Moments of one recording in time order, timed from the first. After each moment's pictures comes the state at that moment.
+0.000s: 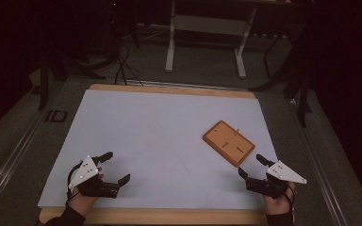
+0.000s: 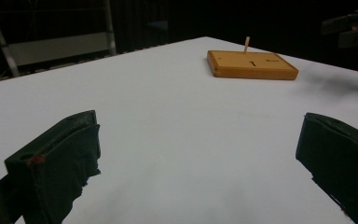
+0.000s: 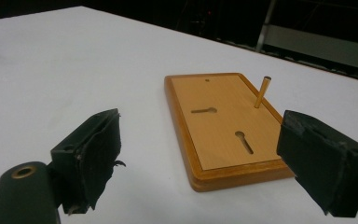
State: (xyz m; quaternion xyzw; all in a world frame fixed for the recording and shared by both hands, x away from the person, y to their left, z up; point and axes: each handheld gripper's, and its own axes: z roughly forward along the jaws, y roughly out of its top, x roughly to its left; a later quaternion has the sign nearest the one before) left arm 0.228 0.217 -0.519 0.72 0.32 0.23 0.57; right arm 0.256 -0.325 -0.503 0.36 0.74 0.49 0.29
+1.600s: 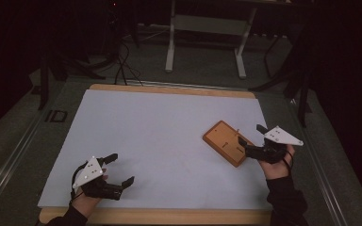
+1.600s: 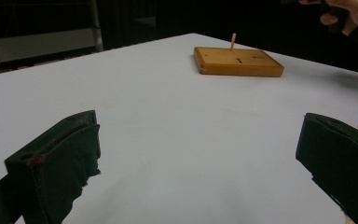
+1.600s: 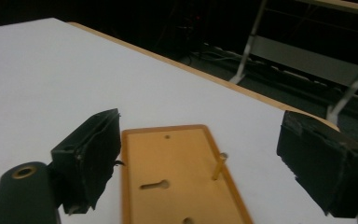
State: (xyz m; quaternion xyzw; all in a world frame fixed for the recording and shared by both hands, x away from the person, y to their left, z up) left arm 0.228 0.207 -0.520 0.73 0.31 0.21 0.57; right arm 0.335 -0.315 -0.451 0.36 0.74 0.47 0.31
